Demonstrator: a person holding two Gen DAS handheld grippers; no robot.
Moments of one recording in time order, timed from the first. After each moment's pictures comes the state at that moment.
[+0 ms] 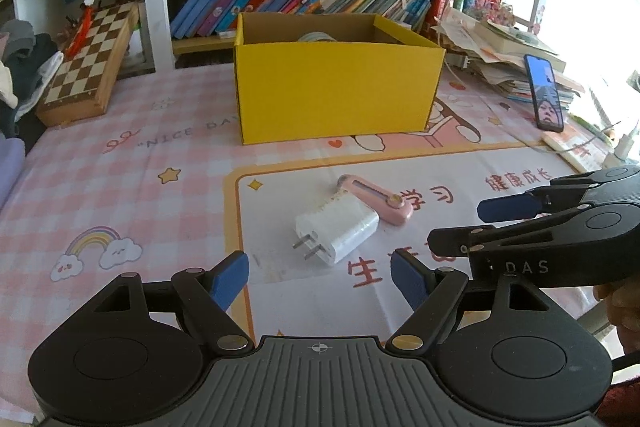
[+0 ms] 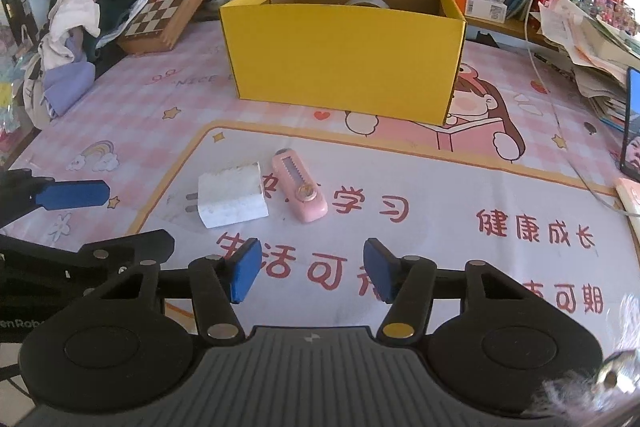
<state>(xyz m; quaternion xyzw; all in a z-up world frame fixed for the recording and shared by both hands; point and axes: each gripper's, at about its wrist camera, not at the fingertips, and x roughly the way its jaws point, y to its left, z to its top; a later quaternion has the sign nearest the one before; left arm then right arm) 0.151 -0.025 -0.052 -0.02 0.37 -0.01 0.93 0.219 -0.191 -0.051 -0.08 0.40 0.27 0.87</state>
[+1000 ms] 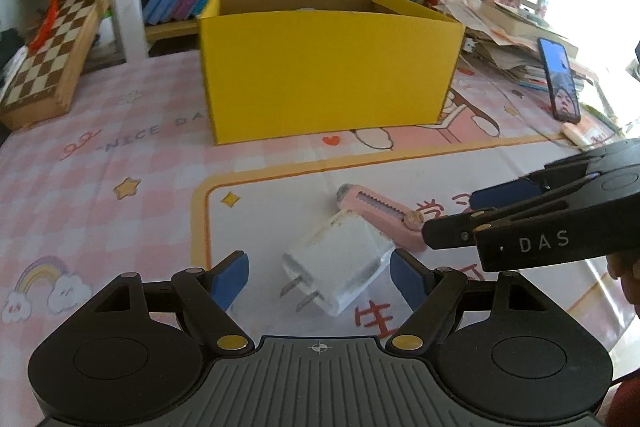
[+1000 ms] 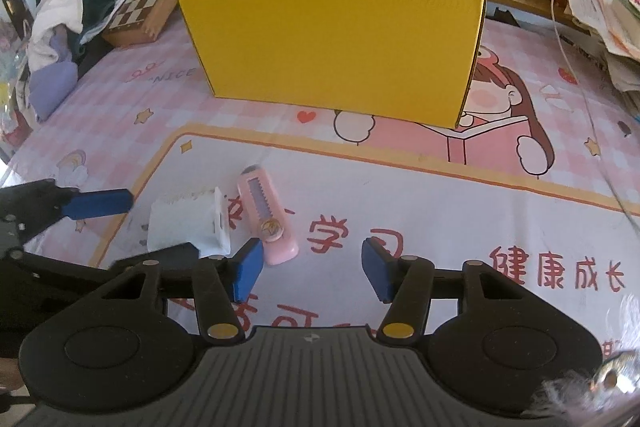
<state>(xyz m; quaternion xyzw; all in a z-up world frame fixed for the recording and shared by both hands) 0.210 -0.026 -0.085 -0.01 0.39 -0.03 0.92 0.285 -0.186 -0.069 -0.07 0.44 0.29 0.85</state>
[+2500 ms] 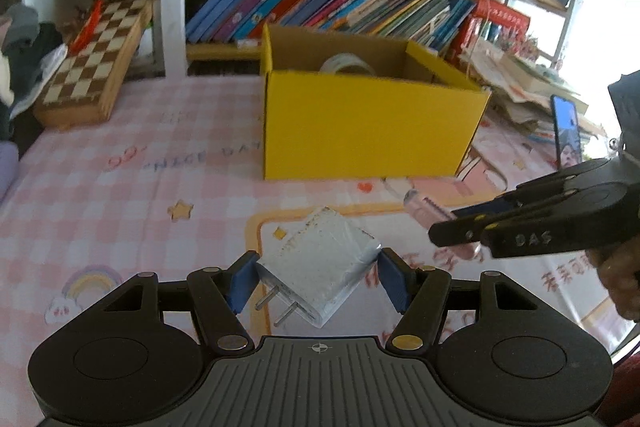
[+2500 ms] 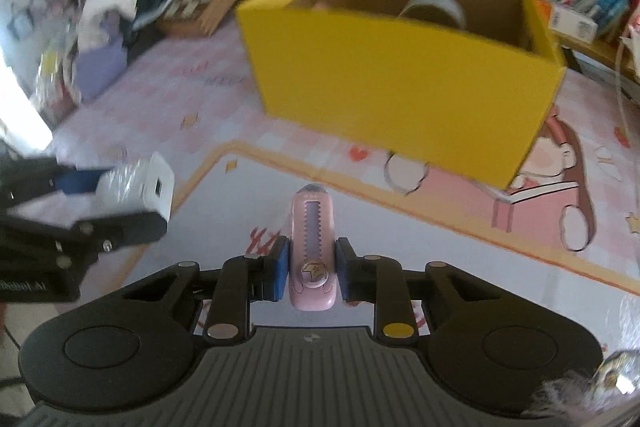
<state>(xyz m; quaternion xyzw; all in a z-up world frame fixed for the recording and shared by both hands) 0.194 0.011 -0.040 -0.06 0.35 0.00 0.93 0.310 -0.174 -0.041 -0.09 0.42 0.38 0.82</state>
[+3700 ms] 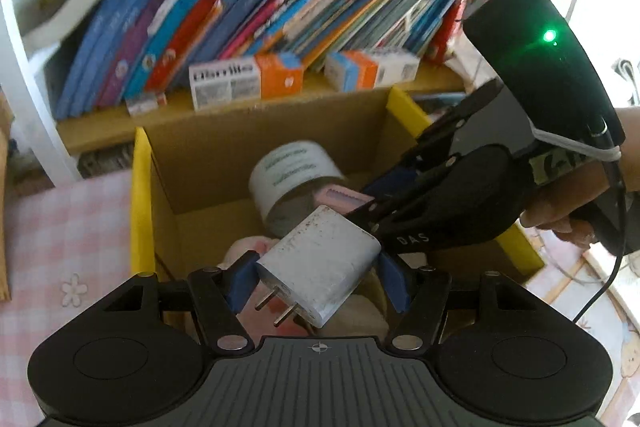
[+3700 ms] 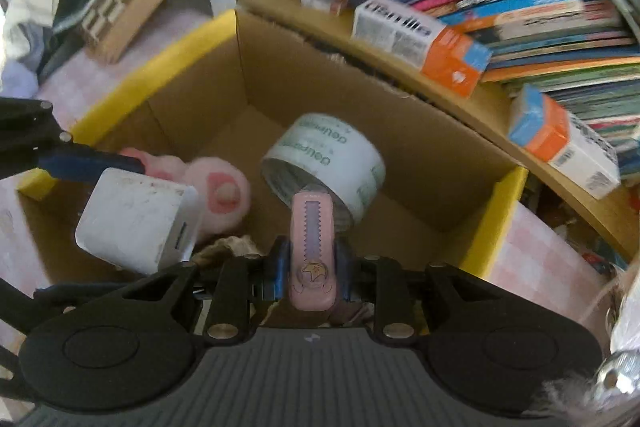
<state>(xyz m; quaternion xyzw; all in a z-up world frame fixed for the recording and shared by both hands) 0.440 -0.016 -0.008 -0.01 0.43 -0.09 0.90 0.554 -0.101 -0.024 -0.24 0.46 0.39 0.76</state>
